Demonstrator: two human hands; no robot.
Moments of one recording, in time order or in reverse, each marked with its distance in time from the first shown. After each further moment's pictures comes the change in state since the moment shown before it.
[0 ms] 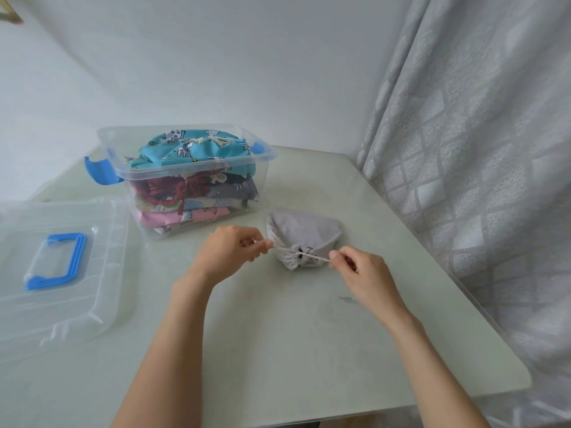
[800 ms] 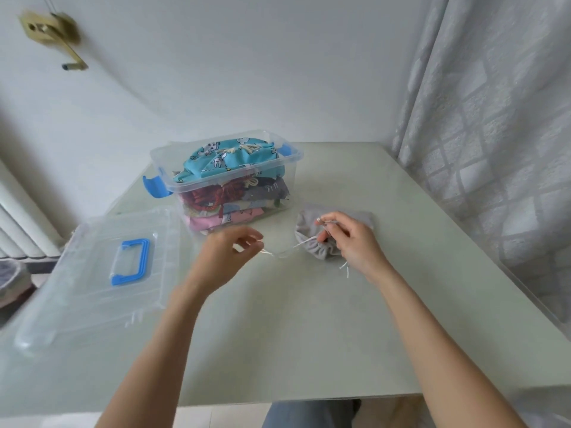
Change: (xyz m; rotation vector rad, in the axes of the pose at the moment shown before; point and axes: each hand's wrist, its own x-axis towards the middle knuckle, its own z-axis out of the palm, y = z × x) left_hand -0.041 -0.015 -0.046 0.089 0.142 -0.001; right_hand 0.037 -0.044 0.025 0.581 -0.137 -0.048
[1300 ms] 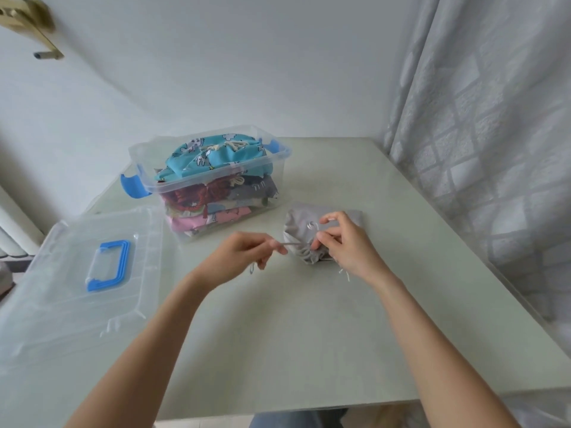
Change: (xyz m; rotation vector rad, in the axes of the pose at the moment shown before) left_hand 0.018 0.023 0.022 -0.481 -0.385 0.028; right_hand 0.005 0.021 -0.012 -0.160 -0.059 0.023
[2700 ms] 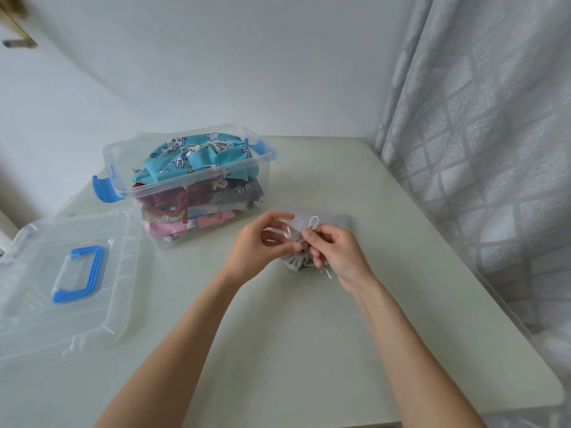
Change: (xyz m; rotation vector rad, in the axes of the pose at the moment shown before) left_hand 0.053 0.003 0.046 -0.131 0.266 0.060; right_hand 0.006 0.000 0.000 0.601 0.027 0.158
